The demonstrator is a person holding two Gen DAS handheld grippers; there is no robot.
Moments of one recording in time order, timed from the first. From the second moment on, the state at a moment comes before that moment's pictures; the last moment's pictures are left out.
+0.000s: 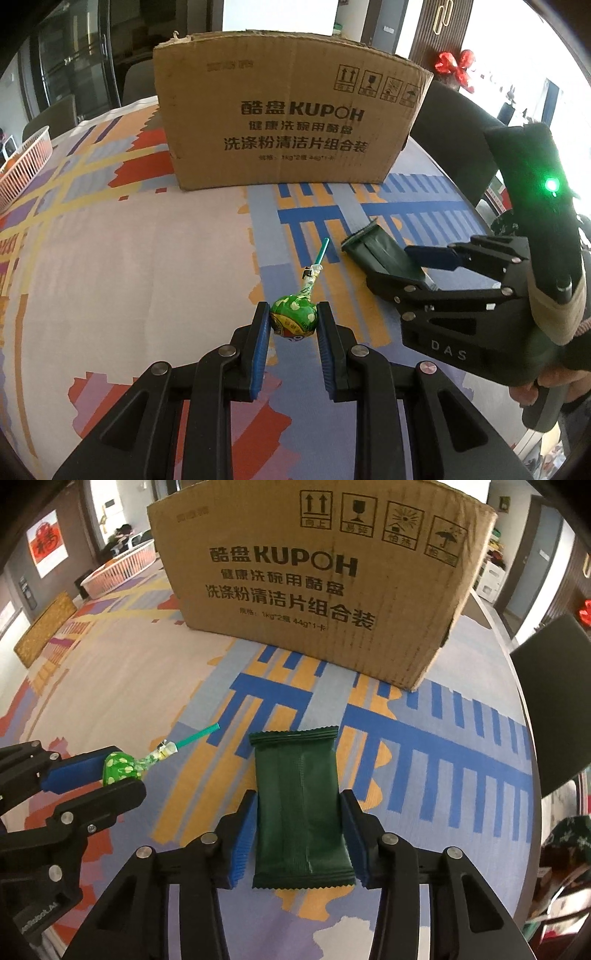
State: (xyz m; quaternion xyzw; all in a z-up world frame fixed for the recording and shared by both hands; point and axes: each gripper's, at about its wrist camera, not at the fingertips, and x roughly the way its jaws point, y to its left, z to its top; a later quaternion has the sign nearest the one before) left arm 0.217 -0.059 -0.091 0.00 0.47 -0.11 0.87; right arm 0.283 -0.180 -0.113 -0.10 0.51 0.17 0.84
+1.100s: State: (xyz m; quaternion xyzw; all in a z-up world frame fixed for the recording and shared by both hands) left arm 0.215 -0.050 0.017 0.00 0.36 -0.13 0.93; right arm 0.233 -0.201 0.011 -0.01 0.38 0.11 0.92
